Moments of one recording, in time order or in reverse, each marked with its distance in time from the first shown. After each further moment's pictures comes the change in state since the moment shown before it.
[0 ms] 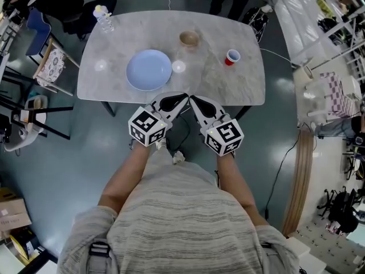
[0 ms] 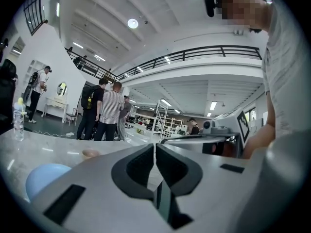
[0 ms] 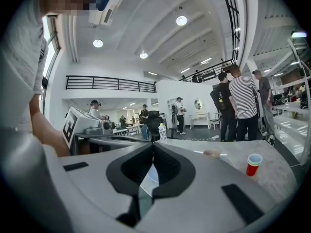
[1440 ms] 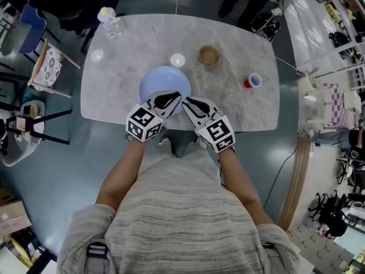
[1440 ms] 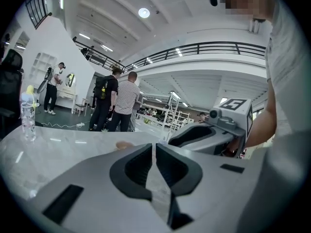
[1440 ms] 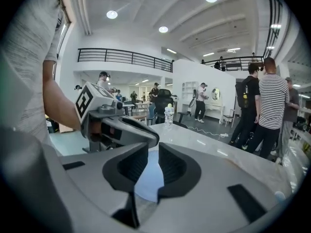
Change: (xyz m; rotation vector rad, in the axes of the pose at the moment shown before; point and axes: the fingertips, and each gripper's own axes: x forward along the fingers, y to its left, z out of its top) left arm -0.012 0.225 -0.025 -0.065 0.113 0.061; right arm 0.208 -0.032 -0.035 -0.222 0.266 0.118
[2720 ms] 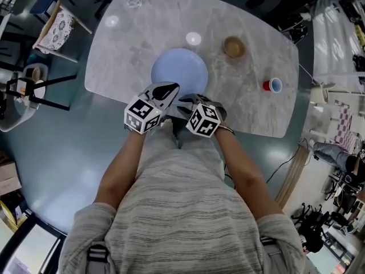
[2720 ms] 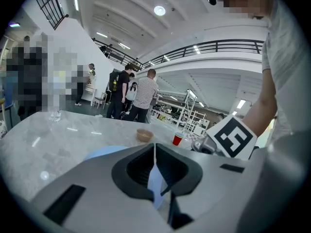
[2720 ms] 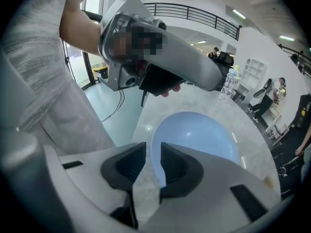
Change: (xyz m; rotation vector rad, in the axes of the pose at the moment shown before) left arm -0.030 0.058 -0.056 -0.110 0.033 0.176; right arm 0.089 0.070 -0.142 -0.434 0.495 0.497
